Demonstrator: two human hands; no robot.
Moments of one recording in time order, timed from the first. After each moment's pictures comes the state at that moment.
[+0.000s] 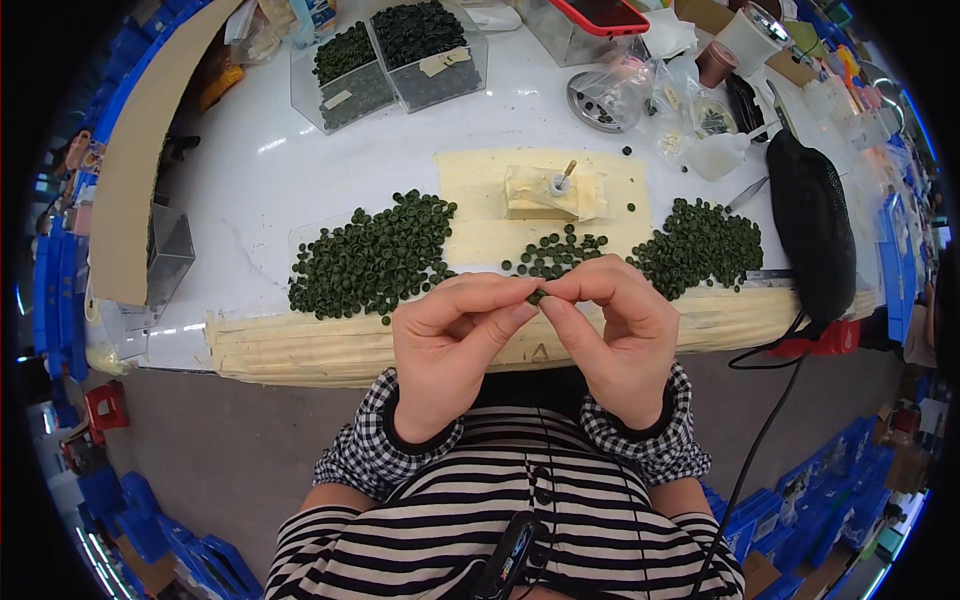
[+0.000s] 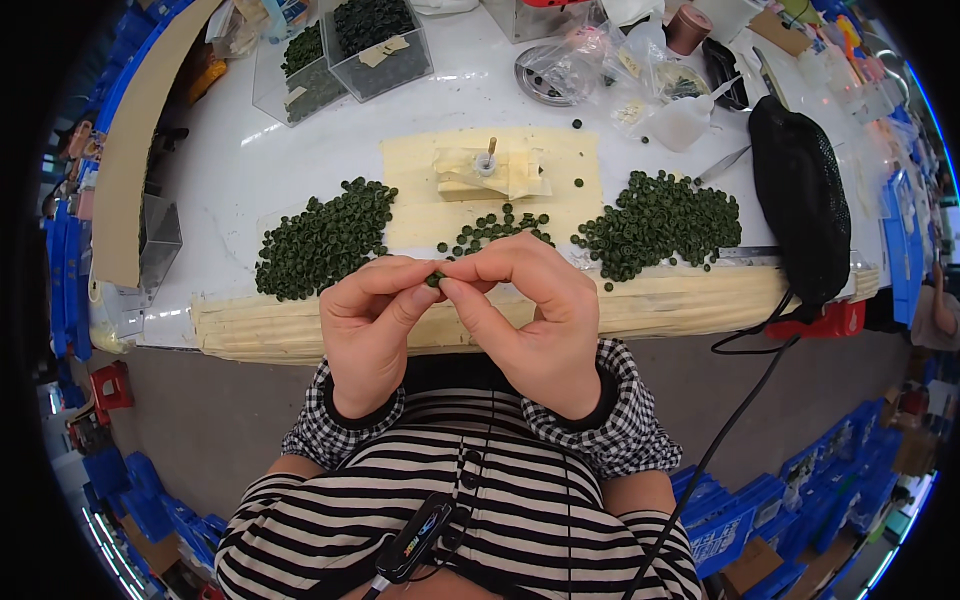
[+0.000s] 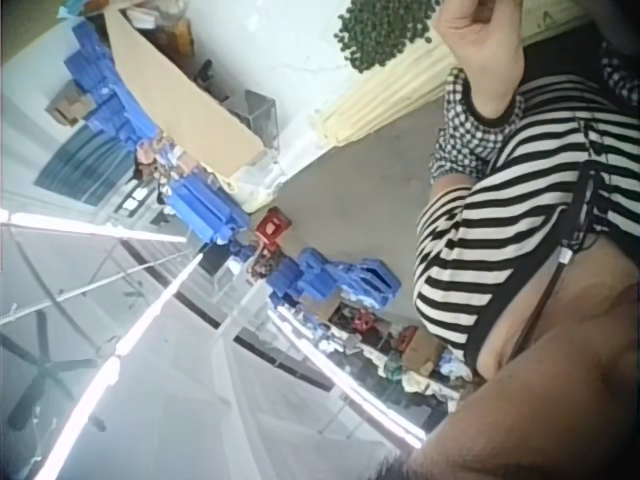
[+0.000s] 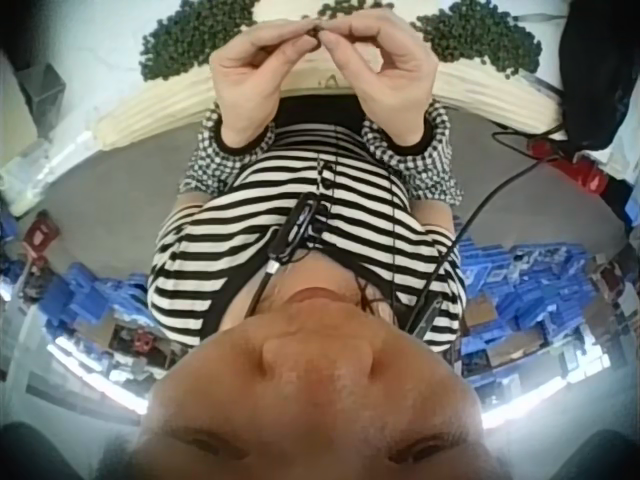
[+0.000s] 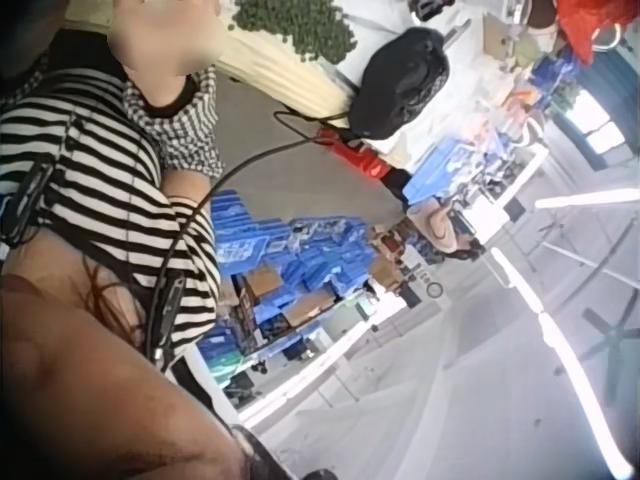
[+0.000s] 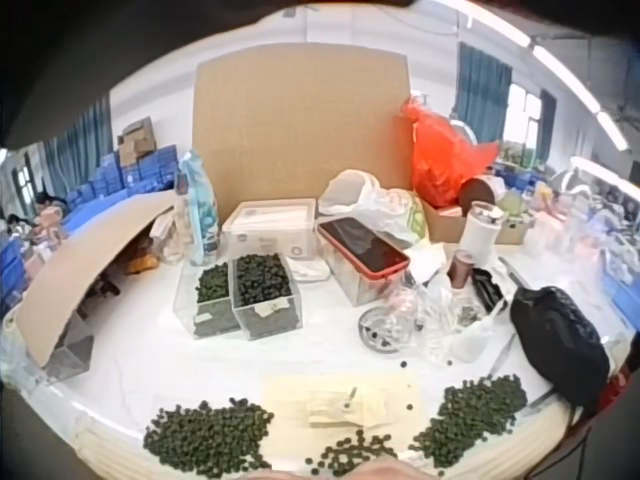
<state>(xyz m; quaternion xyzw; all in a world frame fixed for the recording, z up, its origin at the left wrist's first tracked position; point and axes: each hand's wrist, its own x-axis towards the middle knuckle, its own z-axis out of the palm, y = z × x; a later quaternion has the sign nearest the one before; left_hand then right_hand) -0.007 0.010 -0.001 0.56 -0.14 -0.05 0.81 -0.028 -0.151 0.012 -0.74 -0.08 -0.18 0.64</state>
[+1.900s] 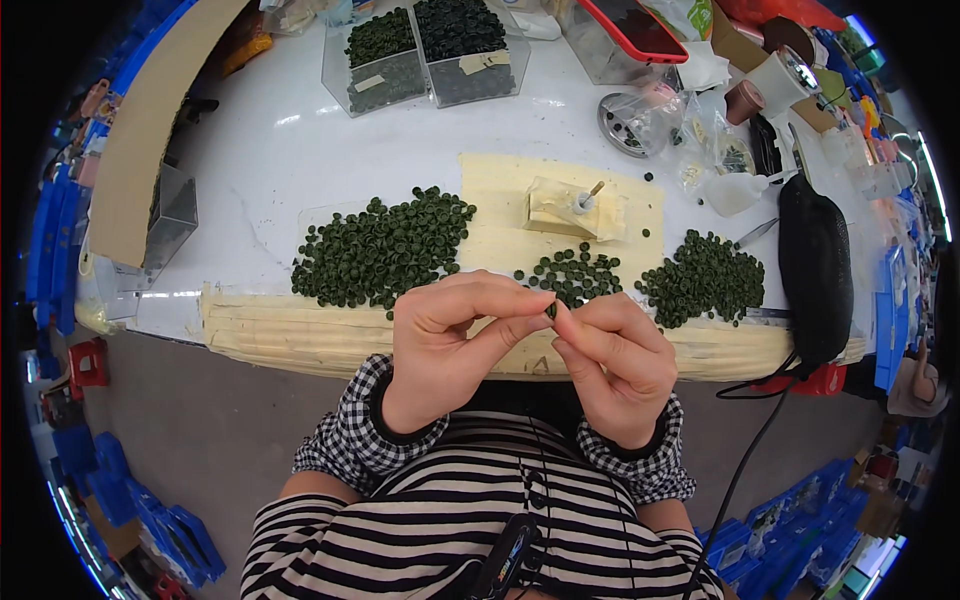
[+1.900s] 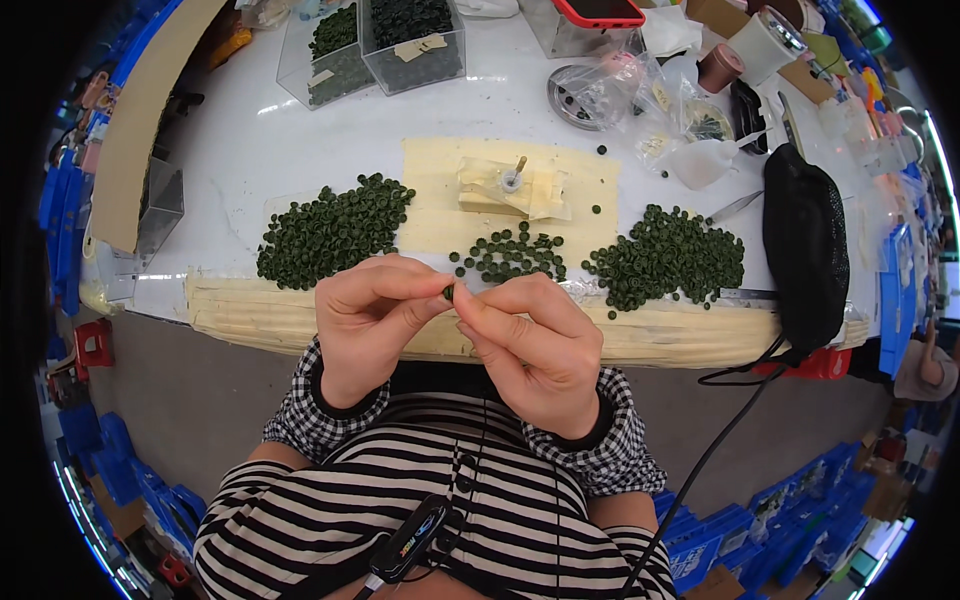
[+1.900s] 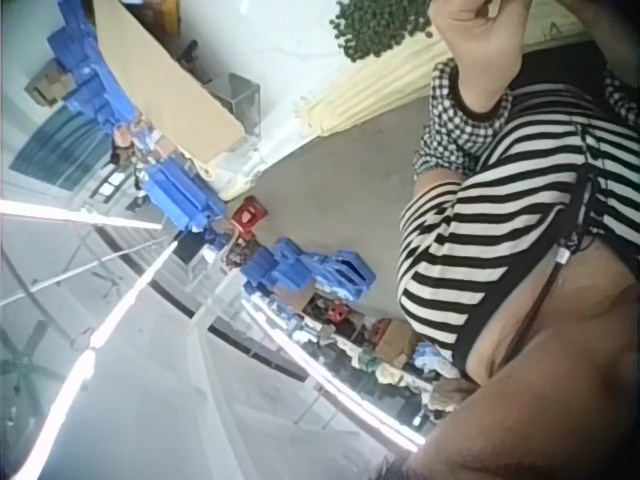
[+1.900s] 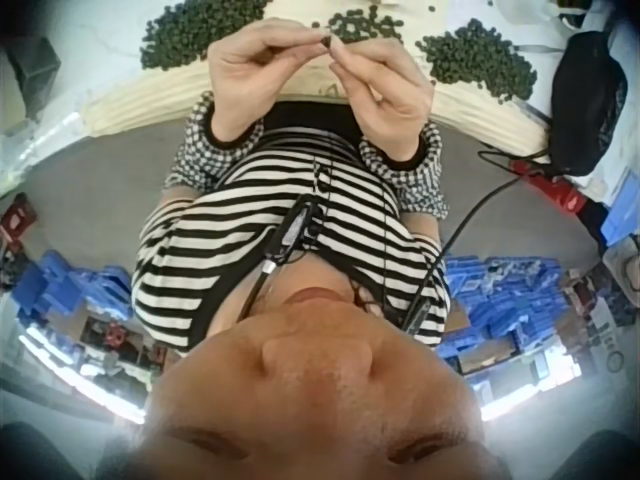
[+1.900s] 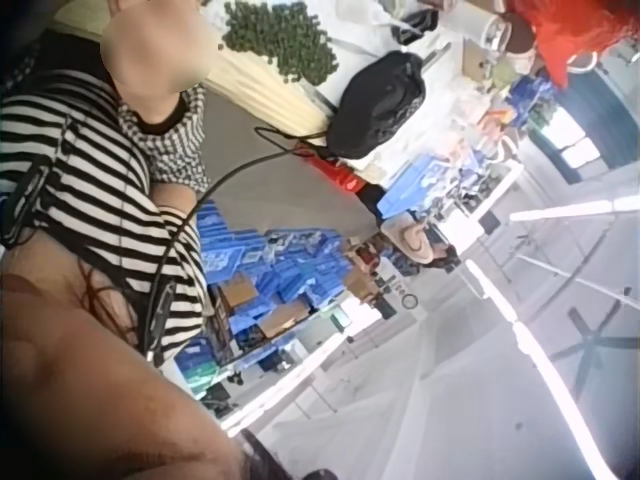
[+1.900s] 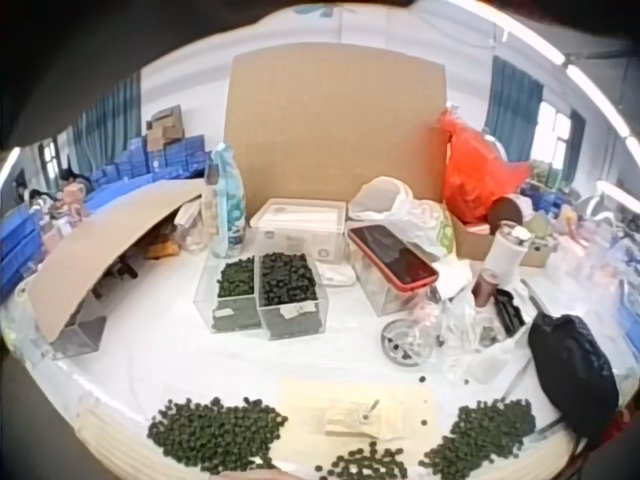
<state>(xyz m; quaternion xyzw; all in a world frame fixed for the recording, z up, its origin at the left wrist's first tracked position) 0.006 0.017 0.005 0.63 -0.19 -0.03 0.75 -0.032 -0.155 0.008 -0.77 -0.19 -0.21 0.57</state>
